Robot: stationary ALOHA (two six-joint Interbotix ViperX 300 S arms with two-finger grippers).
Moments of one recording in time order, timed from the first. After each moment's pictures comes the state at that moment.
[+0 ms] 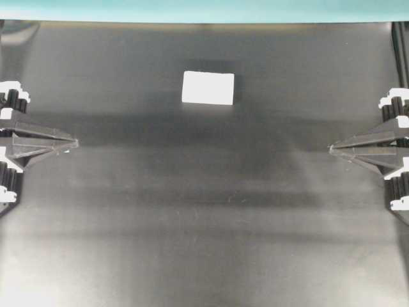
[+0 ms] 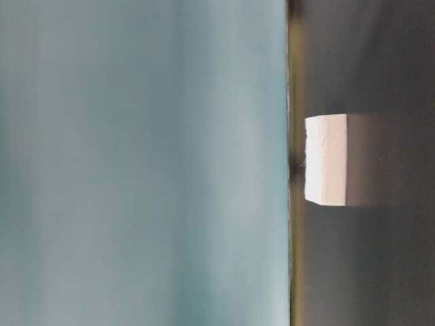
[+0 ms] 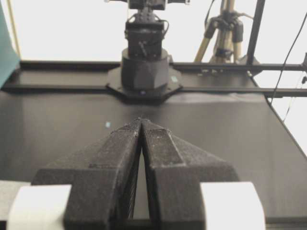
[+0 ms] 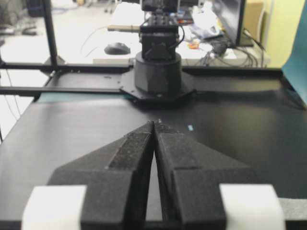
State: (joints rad) left arm 0.00 -0.96 1.17 0.00 -0.29 0.00; right arm 0.07 -0.97 1.18 0.00 -0.29 0.00
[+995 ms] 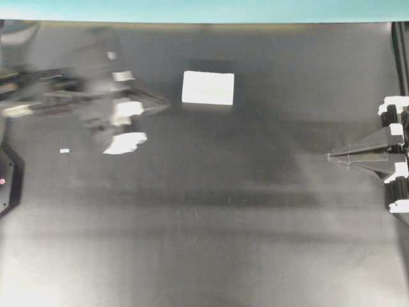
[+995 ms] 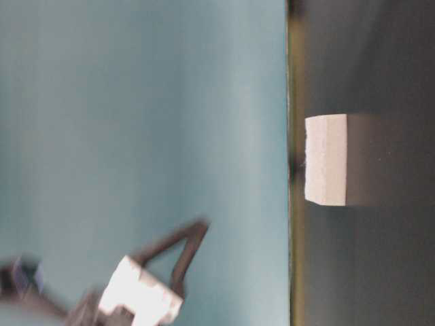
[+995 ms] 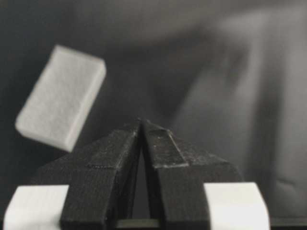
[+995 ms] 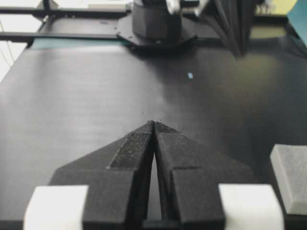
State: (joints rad) left arm 0.26 -0.19 0.64 0.04 0.16 -0.07; right arm 0.07 -1.00 1.21 0.00 -0.14 0.00
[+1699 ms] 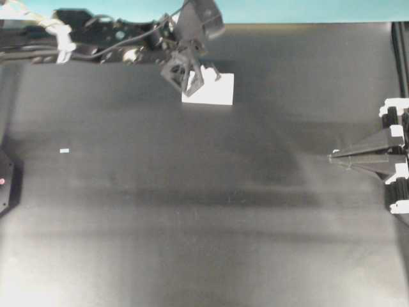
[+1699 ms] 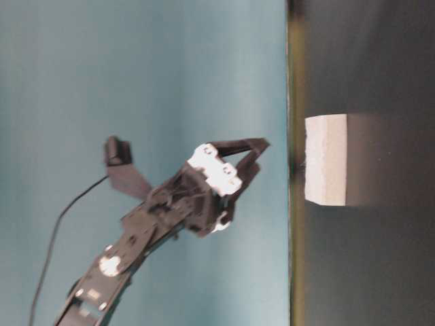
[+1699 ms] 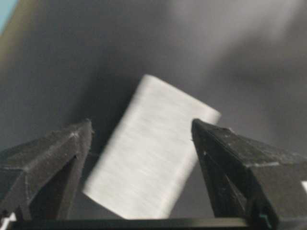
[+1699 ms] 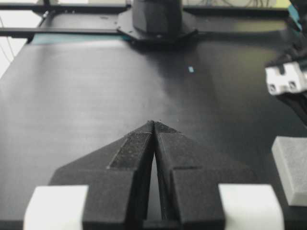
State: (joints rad) left arm 0.44 0.28 0.21 0.05 0.31 -0.07; right arm 0.07 -1.01 1.24 0.01 -0.14 0.00
